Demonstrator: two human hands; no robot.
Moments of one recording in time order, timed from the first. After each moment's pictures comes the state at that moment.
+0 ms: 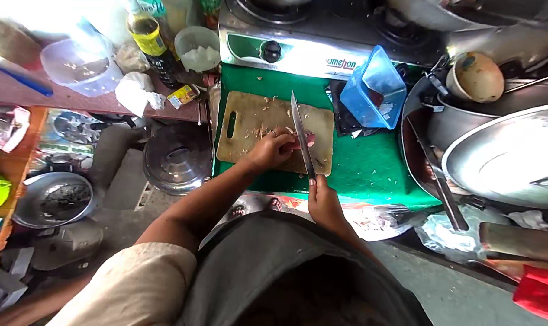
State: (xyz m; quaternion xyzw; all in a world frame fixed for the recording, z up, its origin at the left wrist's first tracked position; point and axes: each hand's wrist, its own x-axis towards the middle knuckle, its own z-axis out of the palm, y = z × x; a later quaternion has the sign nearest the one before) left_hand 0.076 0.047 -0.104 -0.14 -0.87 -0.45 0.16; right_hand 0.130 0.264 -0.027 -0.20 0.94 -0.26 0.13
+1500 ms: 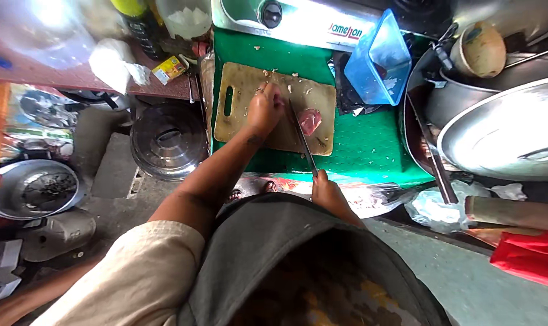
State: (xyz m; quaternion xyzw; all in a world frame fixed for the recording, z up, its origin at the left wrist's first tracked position) left_hand 0.048 0.031 -0.081 0.08 -0.89 -0.43 0.11; right_hand 0.137 0.255 -0.002 -0.07 0.91 -0.05 0.40
